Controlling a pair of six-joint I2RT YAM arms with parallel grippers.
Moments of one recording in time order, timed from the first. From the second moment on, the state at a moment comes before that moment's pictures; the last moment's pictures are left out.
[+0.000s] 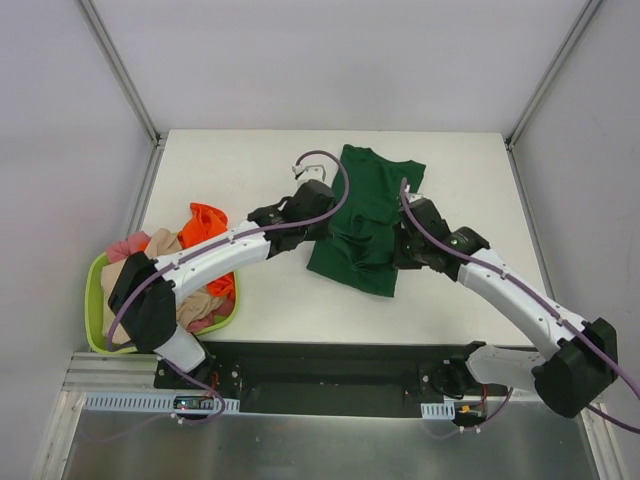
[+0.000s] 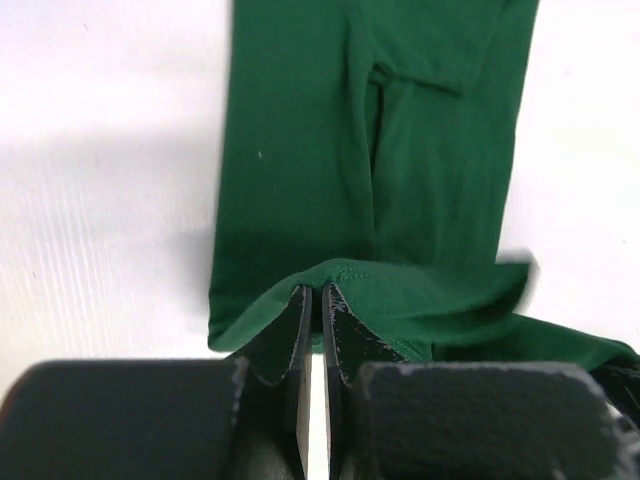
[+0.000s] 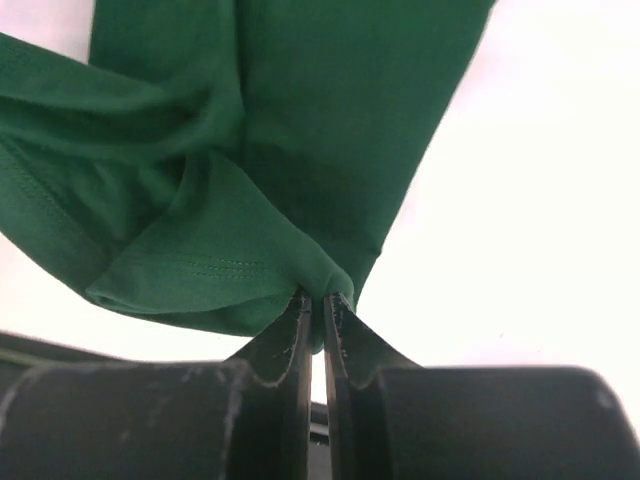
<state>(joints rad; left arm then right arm) -0.83 1.53 1.21 -0.44 -0.28 -0.68 0.65 1.16 0.97 -0.76 0.12 0.49</state>
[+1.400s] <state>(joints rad) -0.61 1.80 1.40 -0.44 -0.09 -0.47 0.33 1.51 1.07 -0.49 -0.13 0.35</state>
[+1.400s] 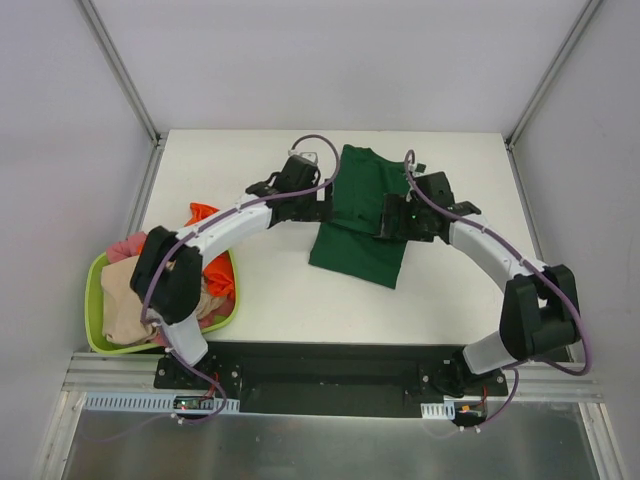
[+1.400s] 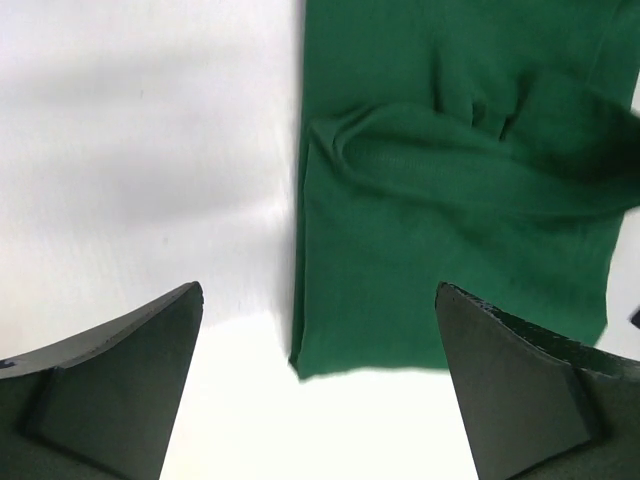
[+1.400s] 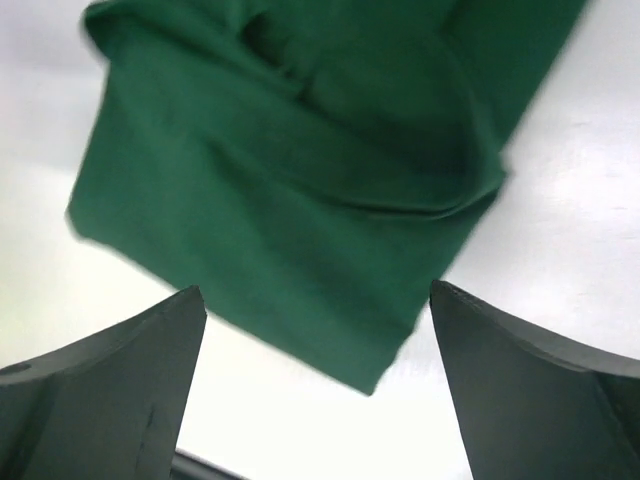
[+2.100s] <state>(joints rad) -0.61 1.50 0.89 -0.34 0.07 -0.65 0.36 1.96 1.43 -0.44 -0.16 0.32</state>
